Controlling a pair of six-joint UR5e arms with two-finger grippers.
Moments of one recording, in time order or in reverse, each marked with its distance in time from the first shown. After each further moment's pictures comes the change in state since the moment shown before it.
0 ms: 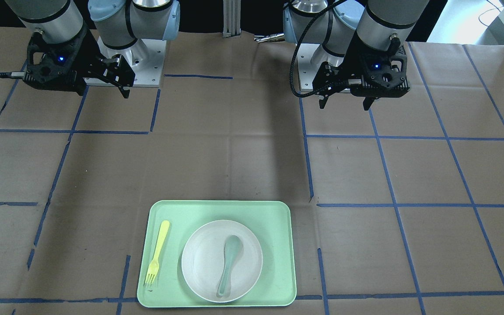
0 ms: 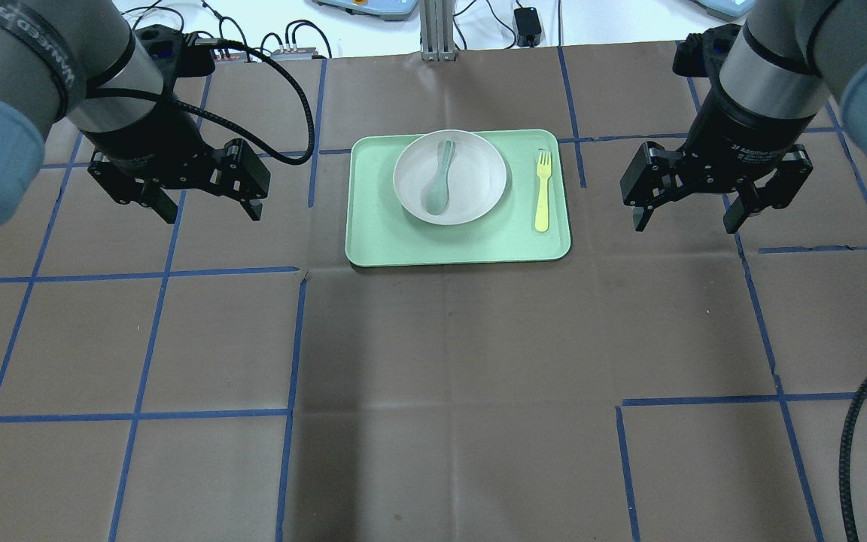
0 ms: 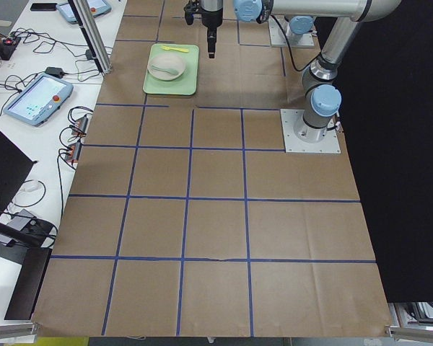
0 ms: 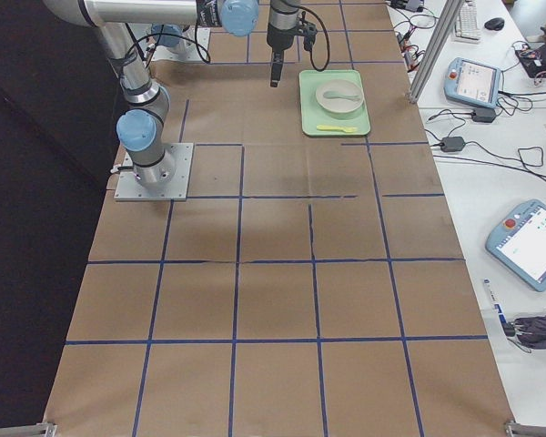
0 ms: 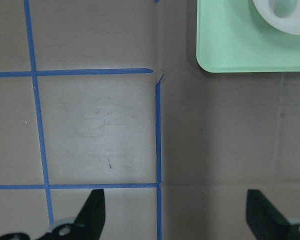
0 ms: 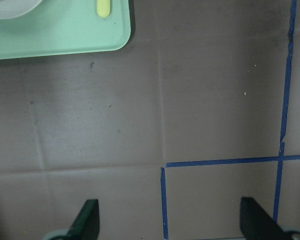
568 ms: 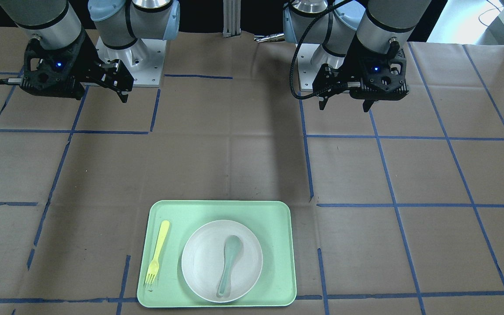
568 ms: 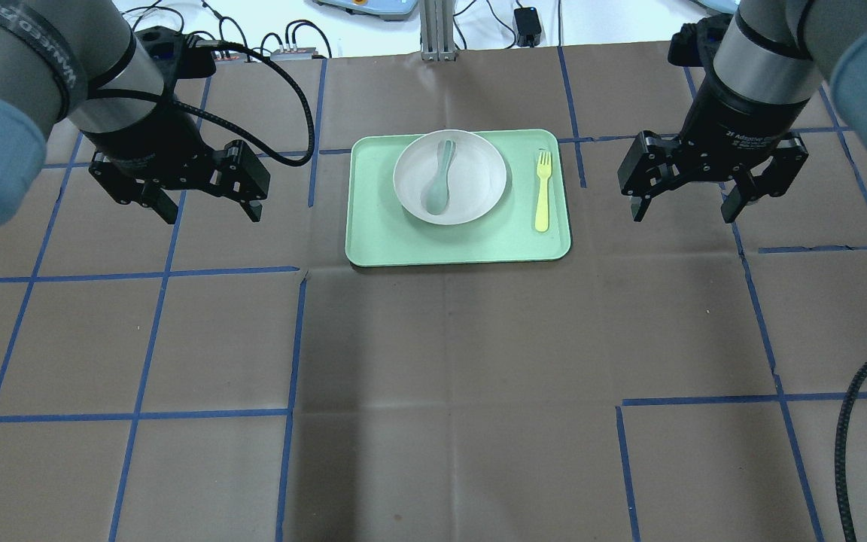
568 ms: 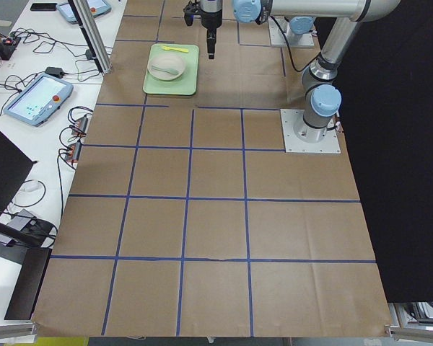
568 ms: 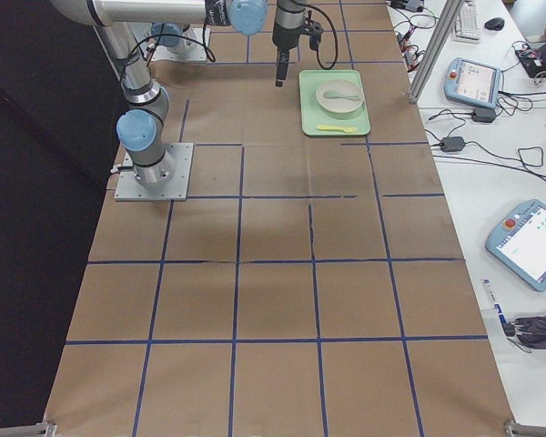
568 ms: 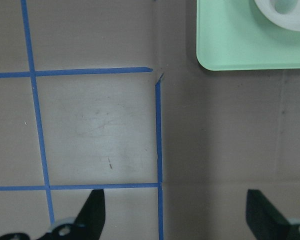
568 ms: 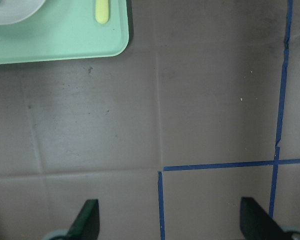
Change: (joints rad) left arm 0.002 -0.008 -0.001 0.001 -0.002 0.008; right arm 0.003 0.024 -0.028 0.007 -0.013 0.000
